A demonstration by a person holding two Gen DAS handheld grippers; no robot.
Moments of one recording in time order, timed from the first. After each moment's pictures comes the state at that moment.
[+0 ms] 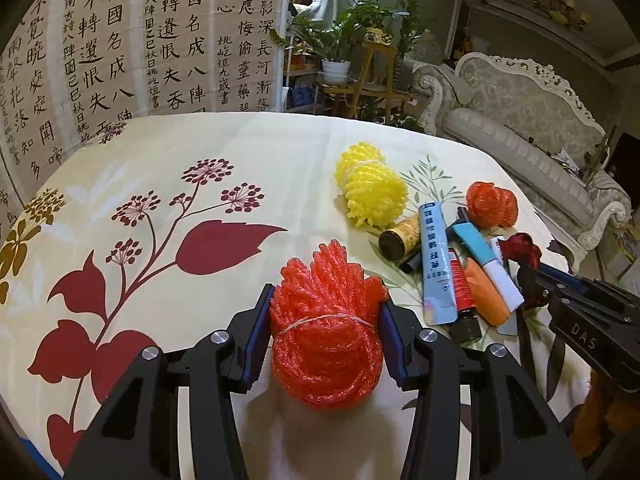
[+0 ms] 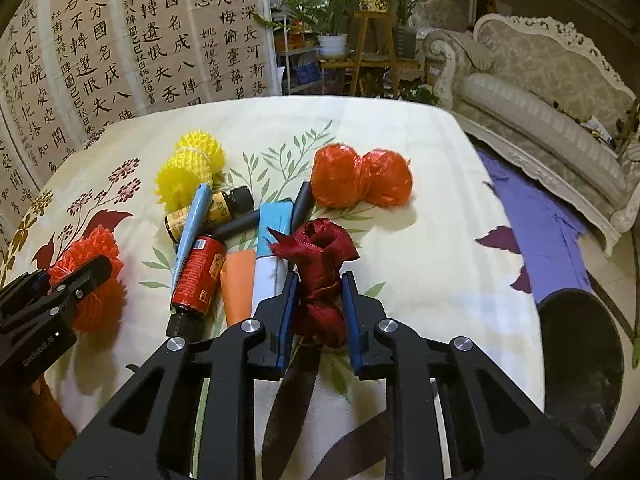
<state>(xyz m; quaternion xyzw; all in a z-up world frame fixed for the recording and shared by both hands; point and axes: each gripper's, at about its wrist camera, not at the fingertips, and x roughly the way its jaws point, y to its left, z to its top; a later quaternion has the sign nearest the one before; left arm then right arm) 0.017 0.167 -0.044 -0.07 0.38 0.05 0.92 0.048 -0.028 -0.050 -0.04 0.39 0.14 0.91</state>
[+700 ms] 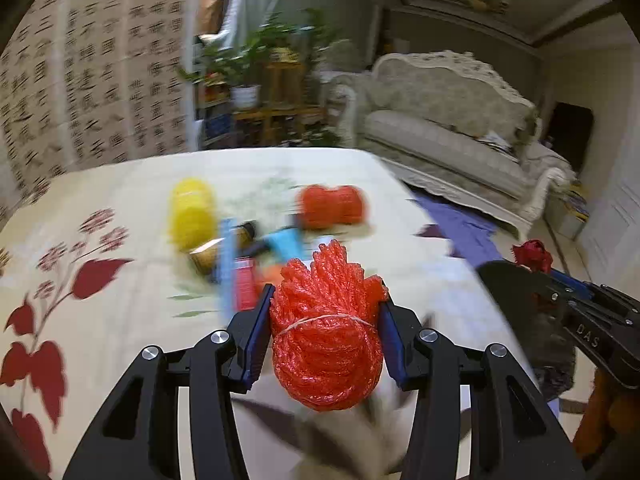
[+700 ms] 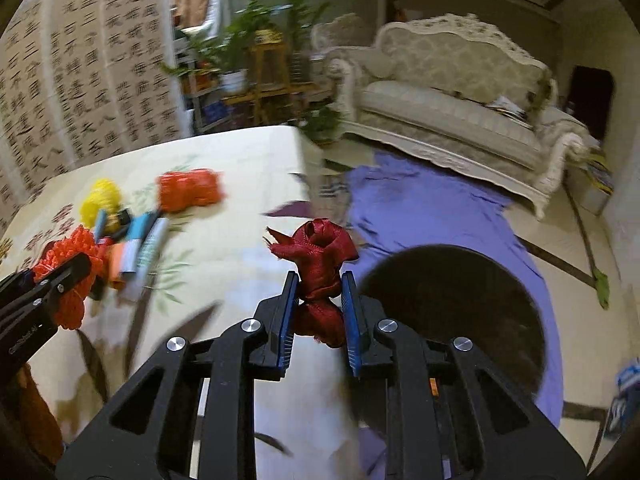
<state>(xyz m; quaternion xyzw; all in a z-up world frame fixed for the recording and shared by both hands) 0.003 0.040 -0.017 -0.03 0.33 -0.09 0.94 -0.020 -0.181 -0.028 0.01 0.35 -0.02 0.94</state>
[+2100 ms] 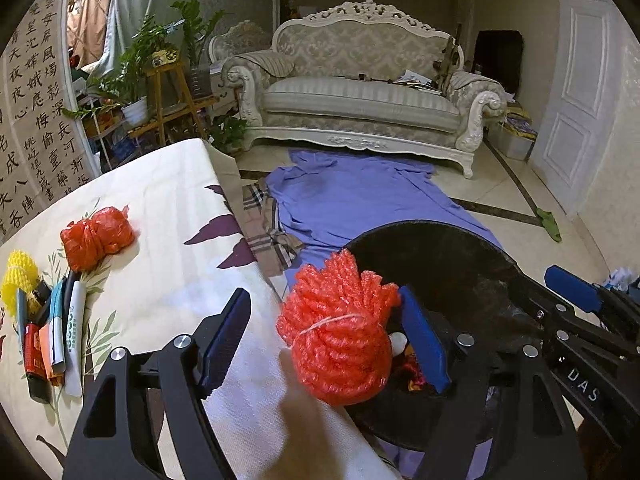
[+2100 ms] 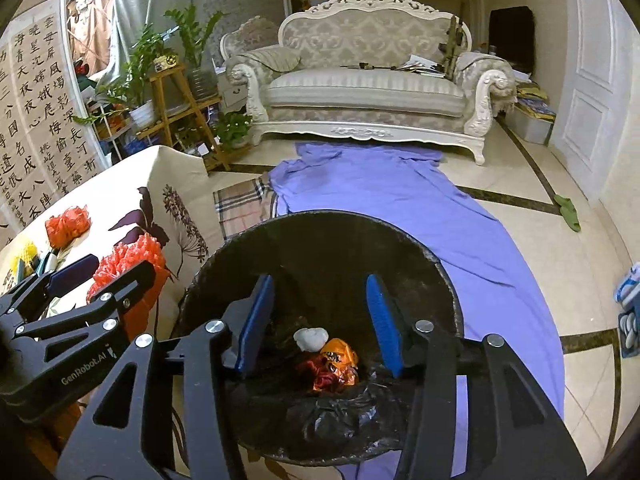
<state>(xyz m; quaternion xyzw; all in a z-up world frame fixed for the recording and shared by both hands) 0.037 -0.135 -0.048 0.08 0.36 -0.20 0.91 -0.037 -0.308 -0.069 0.10 0.34 -0.12 0.92</state>
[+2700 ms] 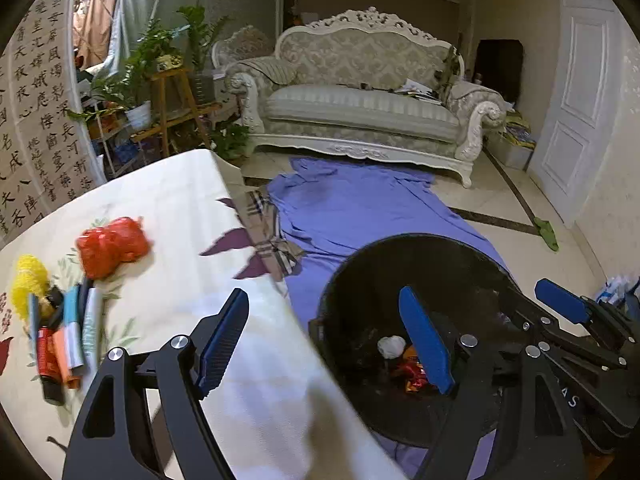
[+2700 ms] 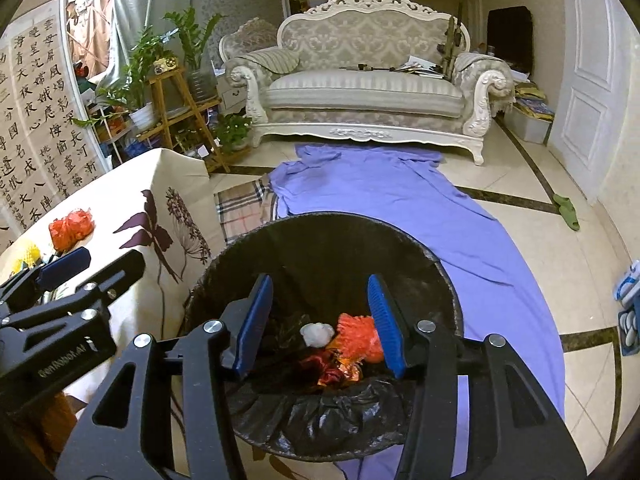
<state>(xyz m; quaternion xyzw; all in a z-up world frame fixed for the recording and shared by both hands) 0.032 -0.119 -0.030 0.06 0.35 -0.20 0.91 -0.040 -0.300 -0.064 0.11 0.34 -0.12 0.93</state>
